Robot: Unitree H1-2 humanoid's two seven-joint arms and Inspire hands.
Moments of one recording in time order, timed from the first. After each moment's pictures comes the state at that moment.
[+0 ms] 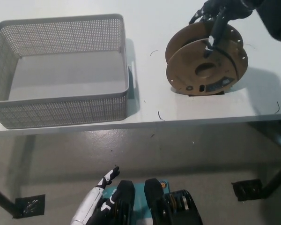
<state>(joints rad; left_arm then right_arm) -0.03 0.17 -0.20 0.30 0.32 -0.41 0.00 -1.58 -0.27 0.64 1.37 -0.35 0.15 0.85</state>
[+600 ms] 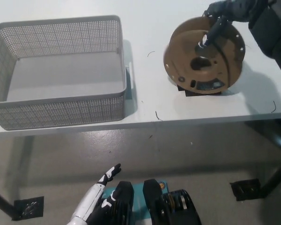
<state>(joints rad) -0.05 0.17 -0.19 0.29 0.32 -0.41 -0.02 -1.50 -0.26 0.65 1.38 -0.45 0.08 0.56</state>
